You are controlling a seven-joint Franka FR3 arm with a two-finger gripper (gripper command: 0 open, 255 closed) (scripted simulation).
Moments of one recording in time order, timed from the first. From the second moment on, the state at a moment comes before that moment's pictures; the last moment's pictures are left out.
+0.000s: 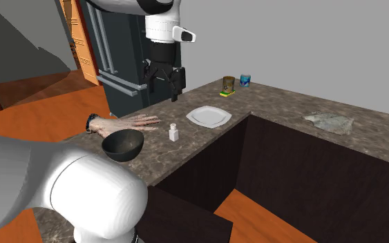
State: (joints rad) arm -0.01 -0.75 0.05 -2.46 0.12 1.66 0.10
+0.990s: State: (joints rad) arm 0.02 -0.29 0.13 -2.41 0.20 2.03 0.14
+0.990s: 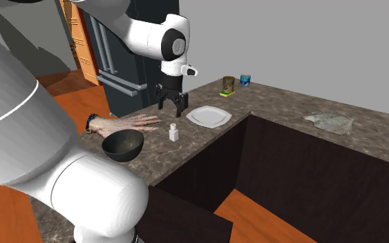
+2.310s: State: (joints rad) arm 0.07 0.36 0.17 -2.07 0.20 2.31 0.21
